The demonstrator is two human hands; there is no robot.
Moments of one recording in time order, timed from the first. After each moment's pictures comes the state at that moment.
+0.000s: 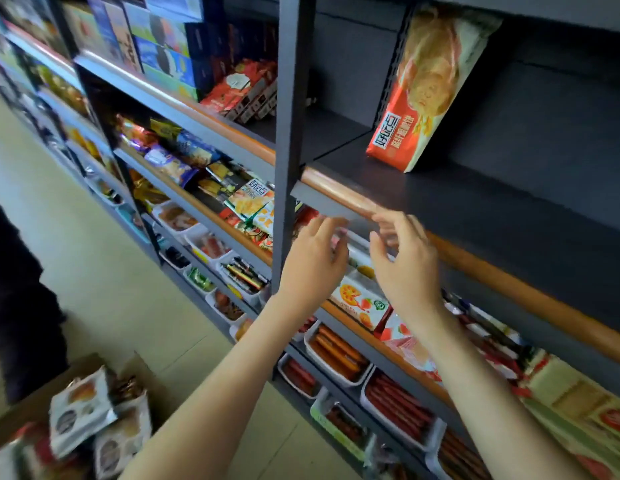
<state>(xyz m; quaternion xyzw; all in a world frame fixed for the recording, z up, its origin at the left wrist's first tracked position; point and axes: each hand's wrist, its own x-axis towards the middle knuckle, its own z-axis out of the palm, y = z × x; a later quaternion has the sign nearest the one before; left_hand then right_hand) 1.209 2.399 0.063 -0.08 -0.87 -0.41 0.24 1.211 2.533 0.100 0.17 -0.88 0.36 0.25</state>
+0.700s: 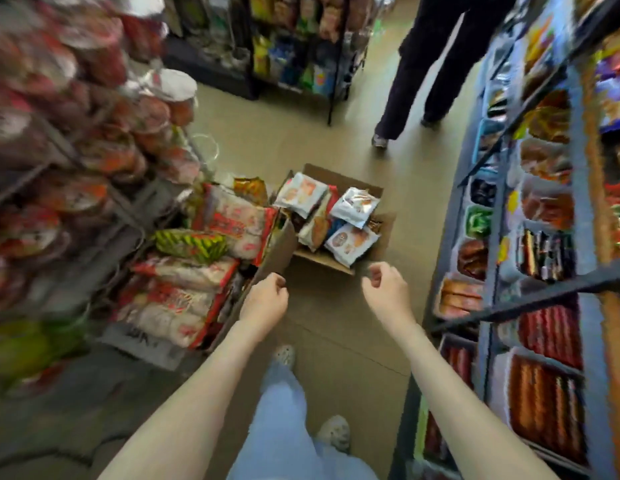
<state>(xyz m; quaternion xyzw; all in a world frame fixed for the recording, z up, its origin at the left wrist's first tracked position) 1.648 2.357 -0.154 0.70 -0.60 -0.38 0.06 1.433 2.381 -0.120 0.48 -0.79 0.21 -0.31</state>
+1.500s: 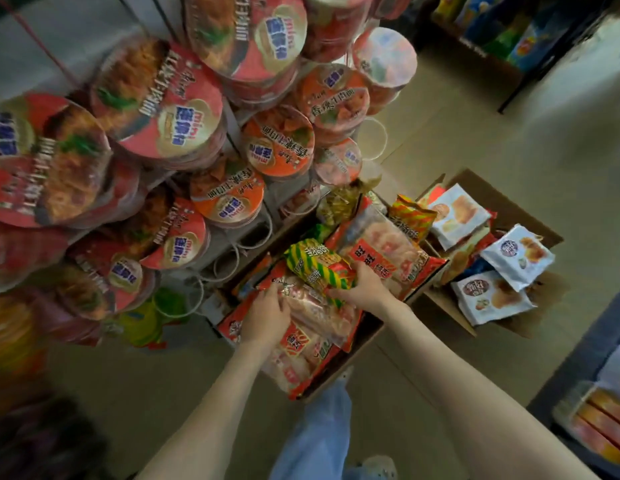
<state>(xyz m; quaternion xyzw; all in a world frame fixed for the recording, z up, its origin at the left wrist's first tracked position) 1.893 2.258 -0.230 0.84 -0.41 -0.35 0.06 1.720 2.148 -0.256 0.62 -0.58 -0.07 -0.52</state>
